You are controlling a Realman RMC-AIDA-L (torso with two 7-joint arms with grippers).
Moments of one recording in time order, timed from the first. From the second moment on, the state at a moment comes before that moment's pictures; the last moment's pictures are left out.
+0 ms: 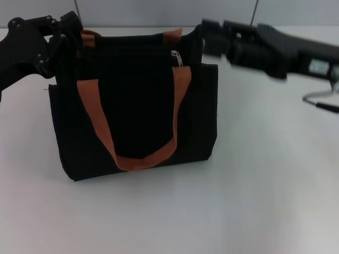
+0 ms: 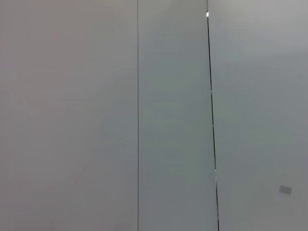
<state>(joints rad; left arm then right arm) -0.48 -2.05 0.53 0.57 1.60 1.72 -1.04 0.60 2.05 -0.95 -0.60 -1.40 -1.81 1.60</state>
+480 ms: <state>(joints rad) -0.45 -2.03 0.54 0.57 1.61 1.73 -1.17 0.47 2.08 -1.00 -0.46 -1.63 -1.85 0.99</state>
